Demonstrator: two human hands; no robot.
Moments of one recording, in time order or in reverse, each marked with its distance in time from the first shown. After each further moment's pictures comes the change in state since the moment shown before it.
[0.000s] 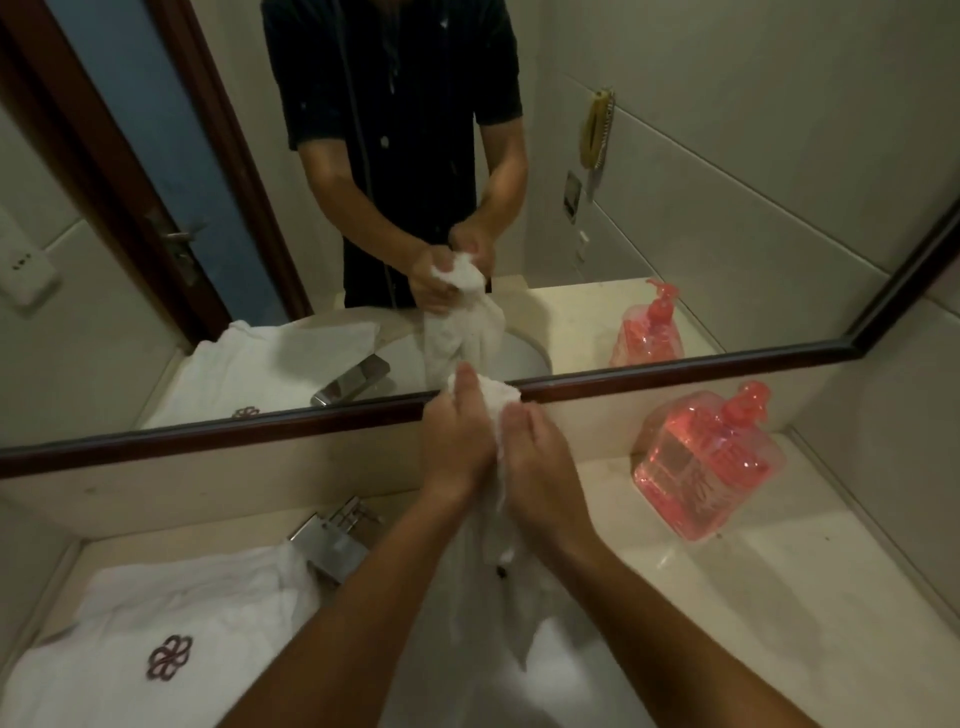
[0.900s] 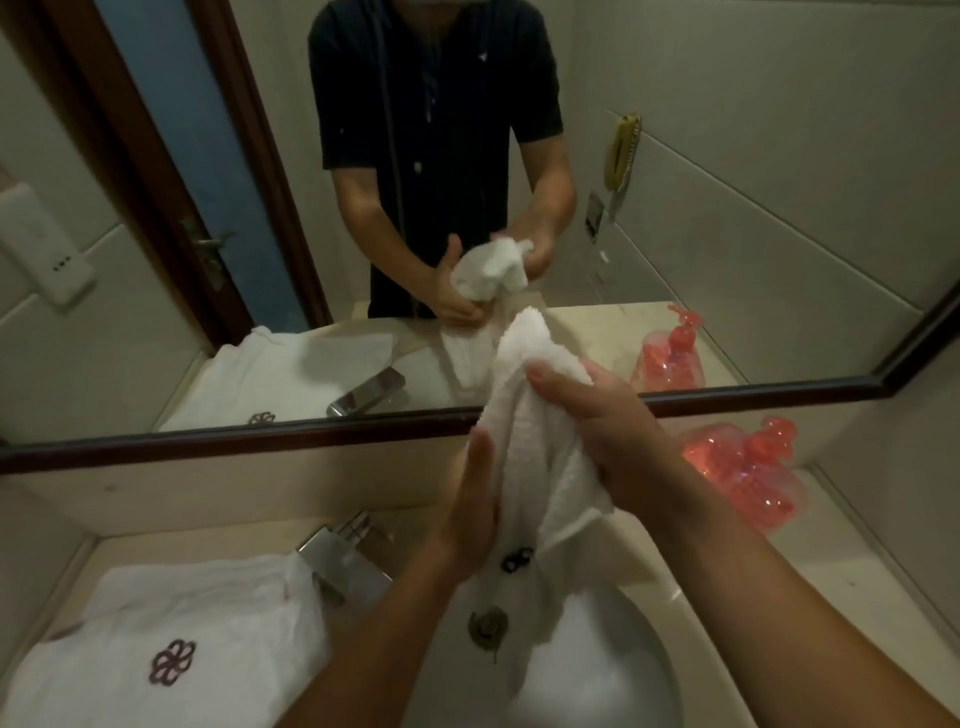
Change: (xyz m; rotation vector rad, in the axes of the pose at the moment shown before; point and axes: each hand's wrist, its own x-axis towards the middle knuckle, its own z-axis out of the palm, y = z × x) left_hand -0.027 -0.018 -0.016 -0.420 -0.414 -0.008; right_hand 0.049 -0.055 -0.057 0.389 -0.321 0.099
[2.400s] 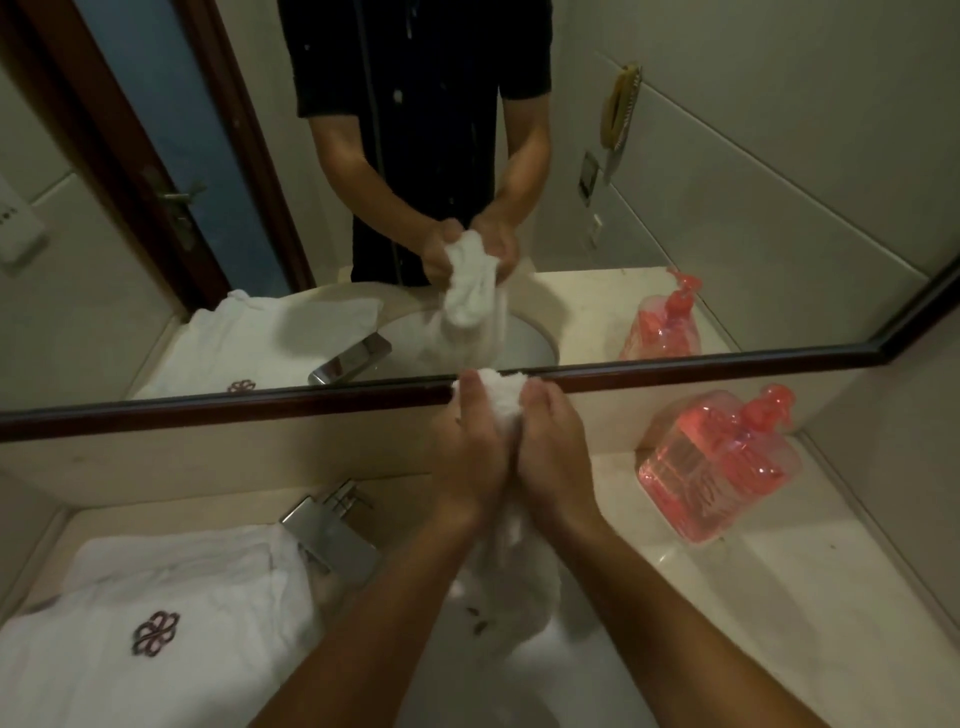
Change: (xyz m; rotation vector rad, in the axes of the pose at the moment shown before) left_hand 0.019 -0.002 0.019 0.140 0.439 -0.015; right_hand -0.003 0.076 0.037 -0.335 0.376 -0.059
